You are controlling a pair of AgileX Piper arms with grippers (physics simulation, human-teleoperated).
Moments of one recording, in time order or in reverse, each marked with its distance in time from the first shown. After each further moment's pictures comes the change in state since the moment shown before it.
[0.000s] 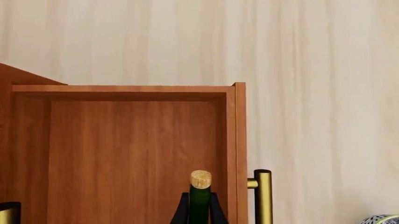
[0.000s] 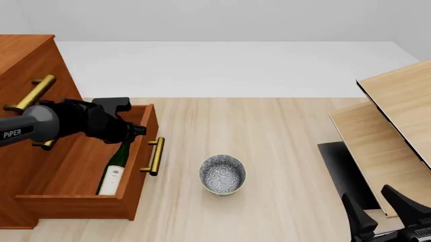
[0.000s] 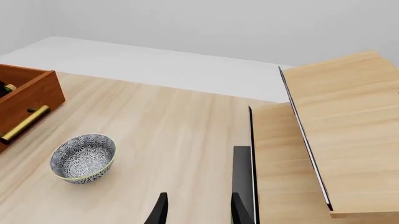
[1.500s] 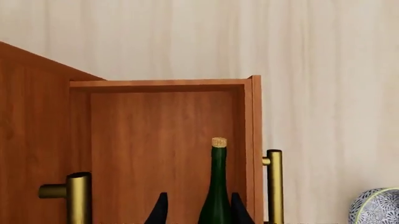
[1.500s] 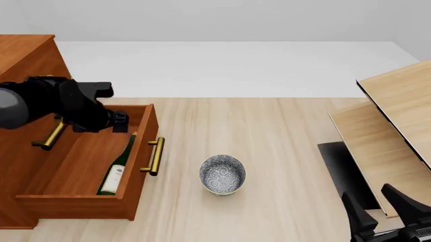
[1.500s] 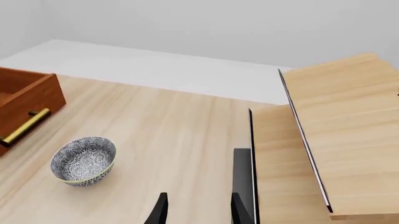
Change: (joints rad) left arm 0.083 -0.091 -0.112 0.260 0.166; right arm 0.001 0.008 0.000 -0.019 0.004
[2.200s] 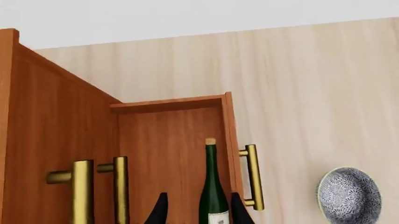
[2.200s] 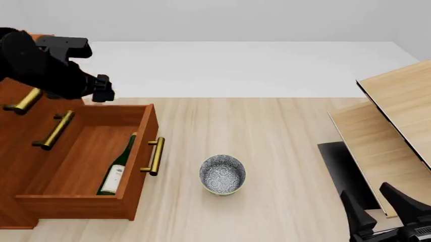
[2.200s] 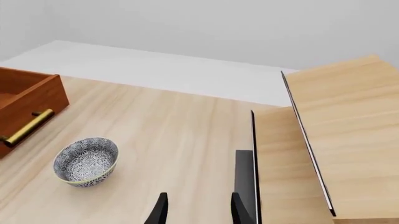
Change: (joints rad) left arm -0.015 -0.197 -0.171 0.201 0.068; right arm 0.011 0.018 0.000 -0.022 0.000
